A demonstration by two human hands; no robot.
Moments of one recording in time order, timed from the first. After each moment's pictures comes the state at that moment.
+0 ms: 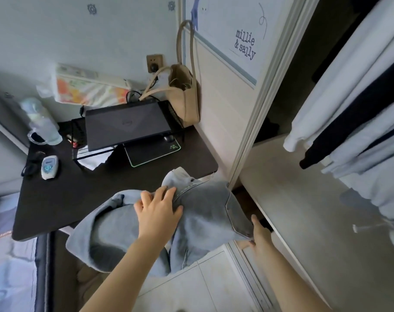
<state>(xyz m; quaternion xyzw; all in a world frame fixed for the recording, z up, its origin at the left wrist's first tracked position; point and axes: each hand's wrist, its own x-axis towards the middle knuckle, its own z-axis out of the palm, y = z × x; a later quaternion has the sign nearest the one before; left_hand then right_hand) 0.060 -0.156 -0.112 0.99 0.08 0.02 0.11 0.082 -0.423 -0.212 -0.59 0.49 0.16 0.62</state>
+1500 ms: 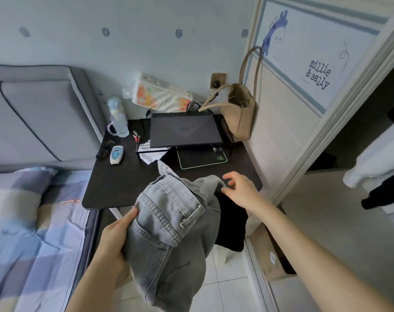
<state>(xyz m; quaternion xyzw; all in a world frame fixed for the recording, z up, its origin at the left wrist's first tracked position) -0.046 -0.008 -0.084 0.46 0.43 0.04 0.77 0.153 -0.256 -0.068 -0.93 -0.14 0.16 0.30</state>
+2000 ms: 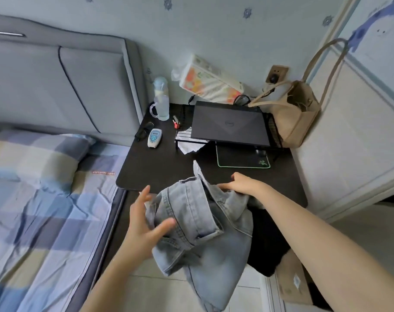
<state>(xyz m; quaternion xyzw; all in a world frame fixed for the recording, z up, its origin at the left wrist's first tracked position) -0.064 0.040 -0.126 0.73 0.29 0.14 0.61 0.229 -0.109 -0.133 -0.90 -0.17 0.38 0.13</state>
